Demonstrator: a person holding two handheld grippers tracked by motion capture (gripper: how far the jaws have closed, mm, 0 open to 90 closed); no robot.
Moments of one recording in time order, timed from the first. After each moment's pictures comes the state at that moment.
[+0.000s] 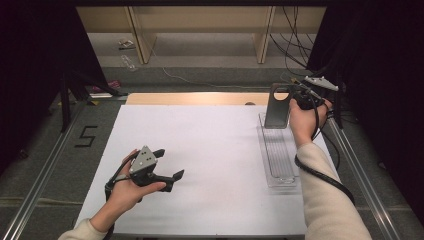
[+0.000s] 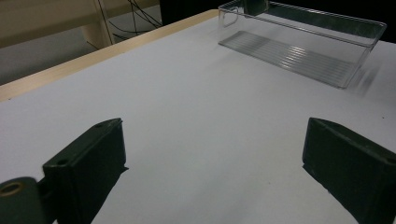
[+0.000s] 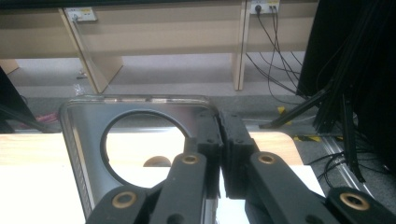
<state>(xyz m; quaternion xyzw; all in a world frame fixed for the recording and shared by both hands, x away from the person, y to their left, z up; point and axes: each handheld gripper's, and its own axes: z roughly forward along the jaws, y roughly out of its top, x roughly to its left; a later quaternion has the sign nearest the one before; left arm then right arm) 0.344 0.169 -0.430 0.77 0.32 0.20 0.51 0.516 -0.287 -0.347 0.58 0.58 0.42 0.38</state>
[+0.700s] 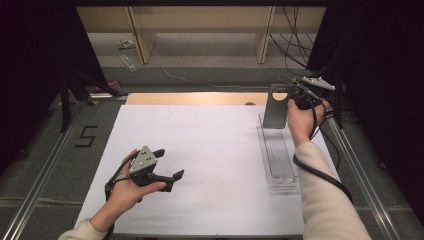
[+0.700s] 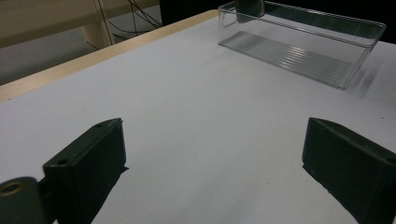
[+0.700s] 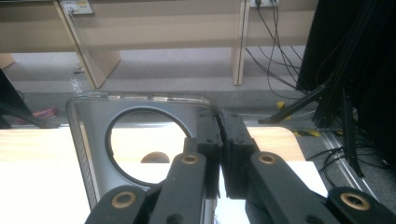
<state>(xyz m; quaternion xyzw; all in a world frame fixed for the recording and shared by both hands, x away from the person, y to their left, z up) 0.344 0.169 -0.430 0.77 0.32 0.20 0.51 0.523 -0.286 -0.354 0.59 0.59 0.41 0.37</state>
